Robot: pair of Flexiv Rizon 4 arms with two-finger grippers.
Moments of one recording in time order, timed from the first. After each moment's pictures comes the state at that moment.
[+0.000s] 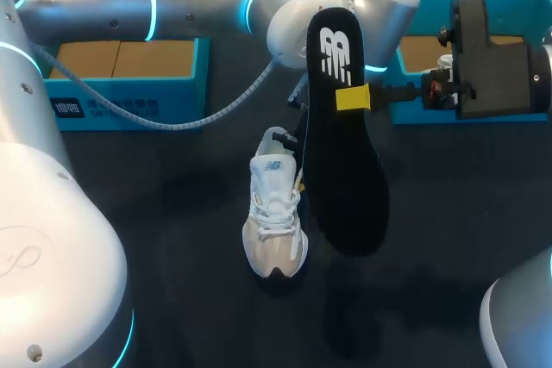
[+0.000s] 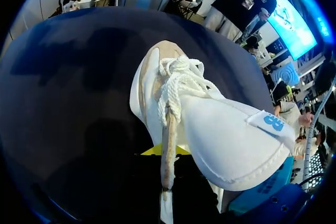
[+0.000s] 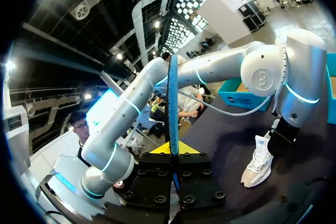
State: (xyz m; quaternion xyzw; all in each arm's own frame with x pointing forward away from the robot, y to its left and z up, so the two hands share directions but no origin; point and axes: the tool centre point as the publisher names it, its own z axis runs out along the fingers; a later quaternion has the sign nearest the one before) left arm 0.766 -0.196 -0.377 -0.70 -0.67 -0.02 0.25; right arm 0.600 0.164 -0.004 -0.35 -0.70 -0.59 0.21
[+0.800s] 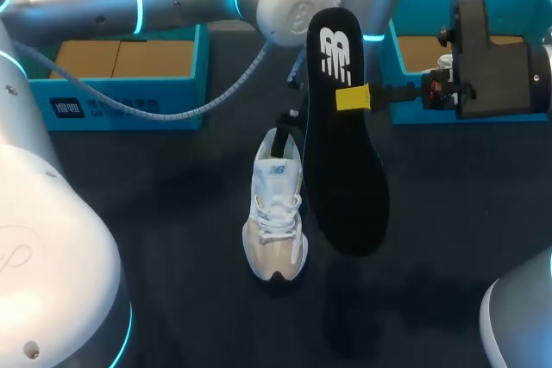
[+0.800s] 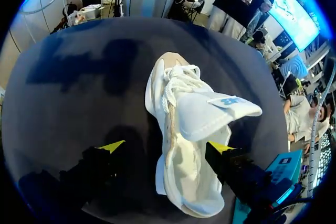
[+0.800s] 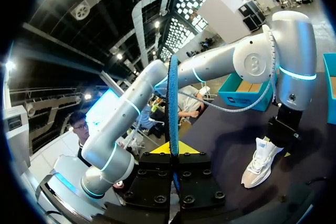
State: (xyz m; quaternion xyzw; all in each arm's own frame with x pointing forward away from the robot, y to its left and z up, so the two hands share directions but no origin) left arm 0.781 -0.216 -0.344 -0.72 -0.66 0.03 0.21; right arm 0.600 0.164 -0.004 -0.35 -0.70 -0.59 0.21
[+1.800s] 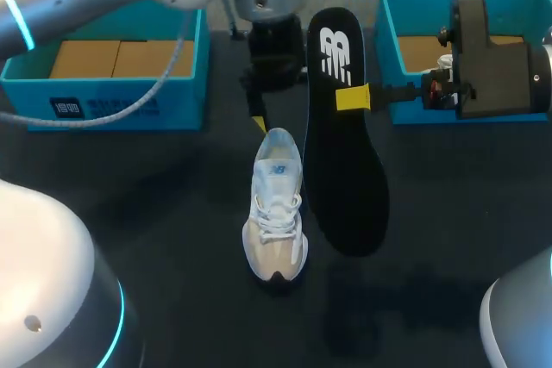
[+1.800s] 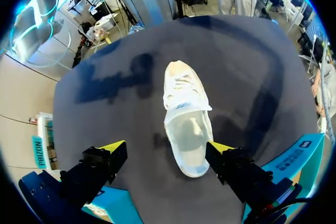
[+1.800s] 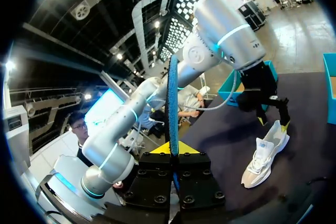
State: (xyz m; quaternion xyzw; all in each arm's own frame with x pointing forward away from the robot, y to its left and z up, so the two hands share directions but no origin) left arm 0.800 -0.203 -0.241 -0.77 -0.62 0.16 0.01; right arm 0.600 0.164 -0.004 -0.35 -0.70 -0.59 0.21
